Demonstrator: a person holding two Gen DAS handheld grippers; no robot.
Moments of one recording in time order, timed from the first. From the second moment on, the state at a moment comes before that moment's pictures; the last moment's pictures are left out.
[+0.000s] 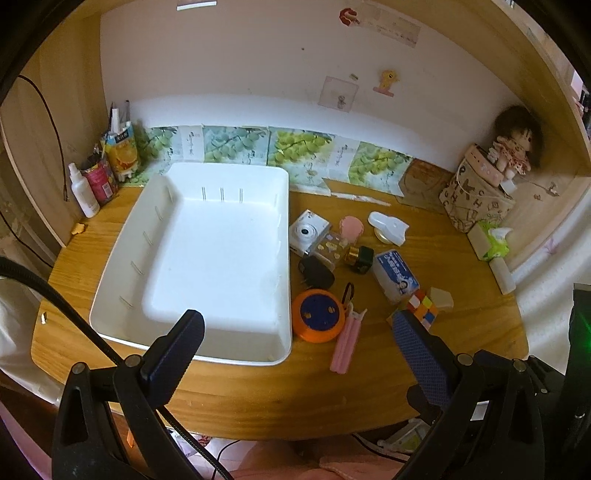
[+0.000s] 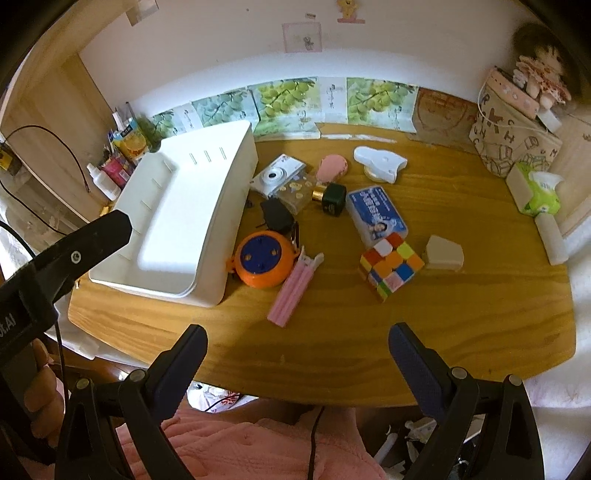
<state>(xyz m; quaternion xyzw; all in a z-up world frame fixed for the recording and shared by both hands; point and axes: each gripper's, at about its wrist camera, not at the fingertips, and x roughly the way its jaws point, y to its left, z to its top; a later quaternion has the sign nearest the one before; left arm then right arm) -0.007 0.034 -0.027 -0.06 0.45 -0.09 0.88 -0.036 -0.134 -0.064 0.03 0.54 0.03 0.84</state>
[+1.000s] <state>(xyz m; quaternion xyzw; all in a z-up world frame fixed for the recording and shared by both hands) 0.004 -0.019 -0.046 -0.08 0.50 -0.07 0.86 -0.022 -0.197 -0.089 0.03 0.59 0.00 0.80</state>
